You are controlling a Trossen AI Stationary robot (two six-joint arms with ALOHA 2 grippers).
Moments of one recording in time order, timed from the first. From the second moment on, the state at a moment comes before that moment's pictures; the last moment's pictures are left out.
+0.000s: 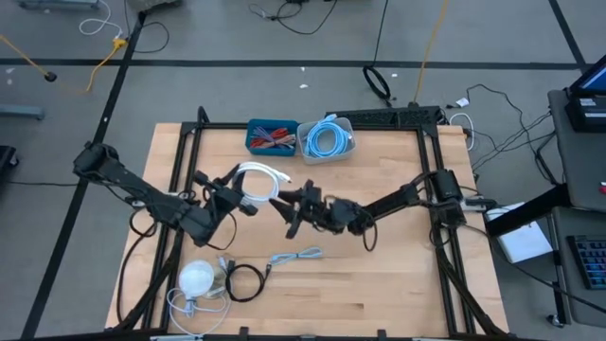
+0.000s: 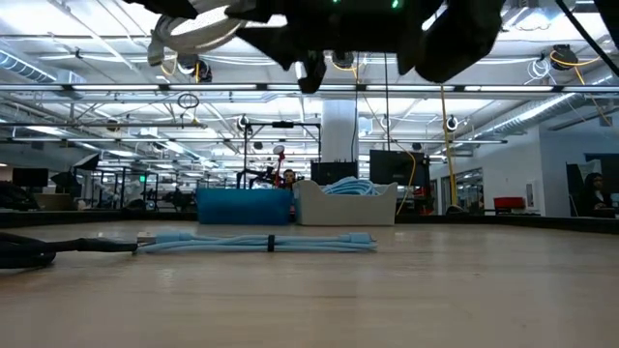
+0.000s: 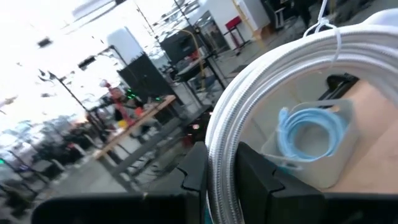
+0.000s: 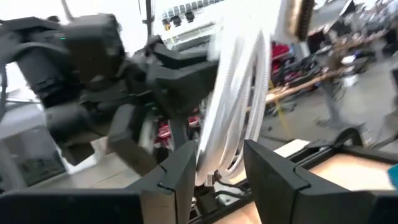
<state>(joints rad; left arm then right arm) -0.50 1.18 0.72 0.42 -1.59 0.50 0.17 2.01 1.11 1.23 0.50 0.26</state>
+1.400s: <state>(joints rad) -0.53 1.11 0.72 0.43 -1.55 0.59 0.11 2.01 1.22 1.07 0.20 0.29</state>
